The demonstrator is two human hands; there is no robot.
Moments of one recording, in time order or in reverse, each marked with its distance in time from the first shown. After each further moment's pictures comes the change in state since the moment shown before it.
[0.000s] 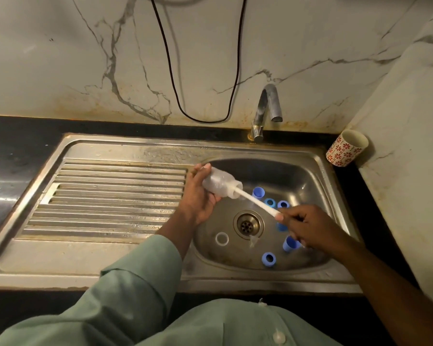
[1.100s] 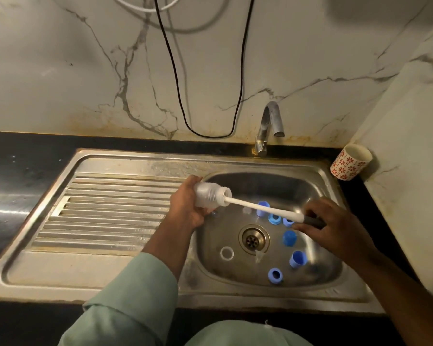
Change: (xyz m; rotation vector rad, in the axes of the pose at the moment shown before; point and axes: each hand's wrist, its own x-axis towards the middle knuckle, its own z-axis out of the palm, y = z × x) left_hand -0.017 0.039 0.010 0.088 0.364 -0.082; right_hand 0.006 0.015 -0.032 -0.550 0.359 -0.653
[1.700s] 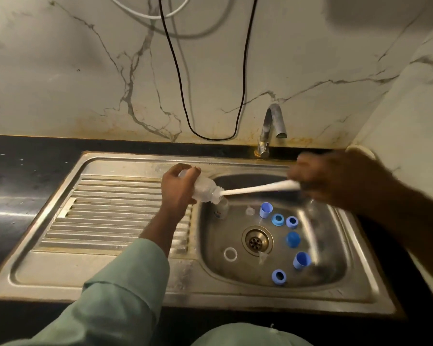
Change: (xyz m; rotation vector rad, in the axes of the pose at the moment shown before) left_hand 0.007 0.028 -0.014 0.564 0.035 0.635; right_hand 0.089 -0.073 -0.086 -0.667 -0.356 -0.426
